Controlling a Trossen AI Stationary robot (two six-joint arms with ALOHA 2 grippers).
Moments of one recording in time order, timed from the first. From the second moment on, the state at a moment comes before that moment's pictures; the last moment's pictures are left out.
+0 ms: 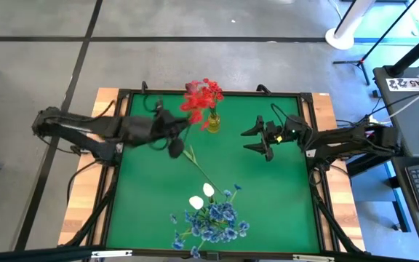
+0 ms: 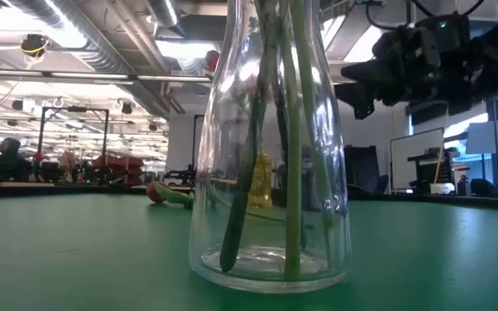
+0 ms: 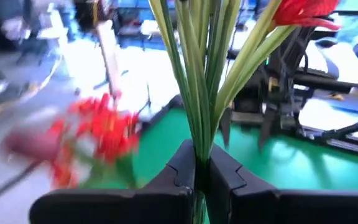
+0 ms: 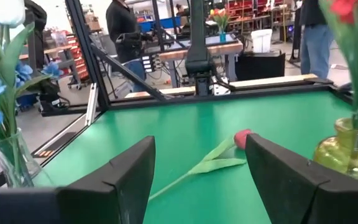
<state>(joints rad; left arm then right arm) -0.16 1.14 1.11 -0.26 -0.66 -0.17 -0.36 1.20 0.26 0.94 -0.54 0.12</state>
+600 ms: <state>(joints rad) 0.31 1.47 1.11 0.41 0.08 0.04 -0.36 1.26 0.26 1.02 -0.57 0.19</state>
